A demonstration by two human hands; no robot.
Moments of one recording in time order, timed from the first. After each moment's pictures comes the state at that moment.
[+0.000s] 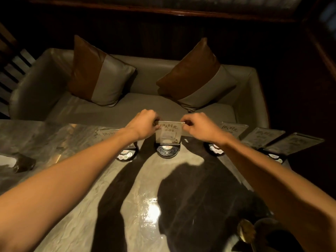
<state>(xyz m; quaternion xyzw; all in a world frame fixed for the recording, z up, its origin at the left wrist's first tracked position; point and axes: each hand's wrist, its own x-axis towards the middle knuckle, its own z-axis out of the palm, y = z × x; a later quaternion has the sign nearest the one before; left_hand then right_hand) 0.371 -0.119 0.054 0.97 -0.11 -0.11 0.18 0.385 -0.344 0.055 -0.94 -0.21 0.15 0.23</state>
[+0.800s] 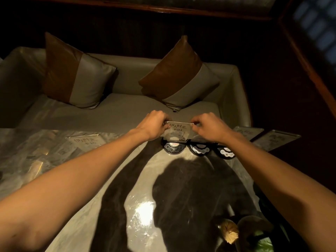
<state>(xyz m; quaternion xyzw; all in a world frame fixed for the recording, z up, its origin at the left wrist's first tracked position) 0.407 -0.207 0.022 0.95 -0.16 -0.11 0.23 0.398 -0.433 0.049 -0.96 -0.14 0.17 0.18</state>
